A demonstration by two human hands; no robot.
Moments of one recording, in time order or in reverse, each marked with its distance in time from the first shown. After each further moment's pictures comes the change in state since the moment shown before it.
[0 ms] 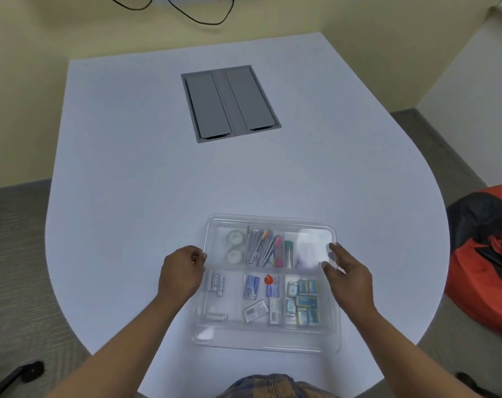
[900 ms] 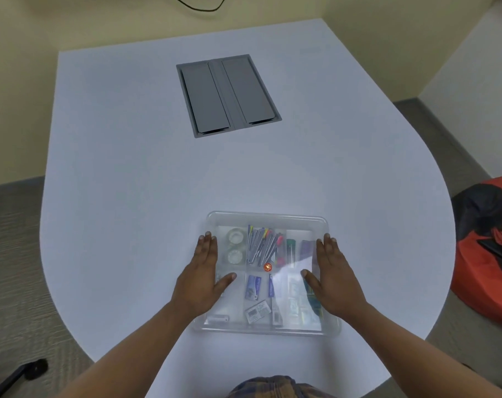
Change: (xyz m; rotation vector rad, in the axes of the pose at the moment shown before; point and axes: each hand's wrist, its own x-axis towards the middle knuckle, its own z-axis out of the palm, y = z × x) left_hand 0.003 -0.027 0.041 0.323 -0.188 0.421; right_hand 0.017 0.032 0.020 -0.874 -0.297 -0.387
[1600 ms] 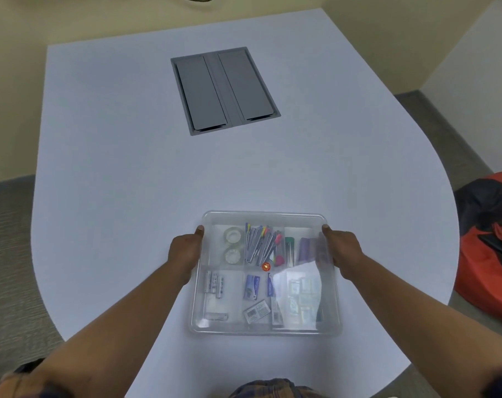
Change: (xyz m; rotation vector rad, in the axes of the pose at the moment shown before) left_hand 0.076 -0.009 -0.027 -0.764 0.087 -0.877; right_hand 0.085 0.005 -0.036 0.934 -0.018 0.828
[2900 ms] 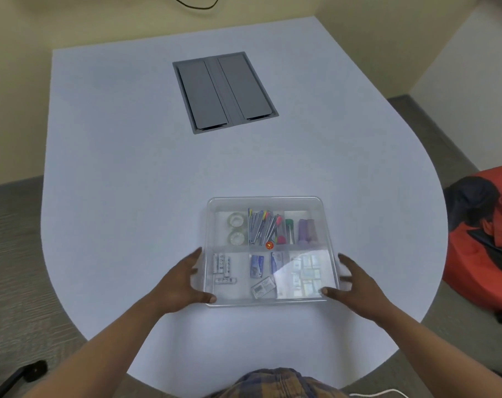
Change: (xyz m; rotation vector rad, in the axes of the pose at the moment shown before) left_hand -0.048 -0.071 -0.062 0.436 -0.493 0.430; right_hand -0.084 0.092 -0.049 -0.426 -0.220 -0.339
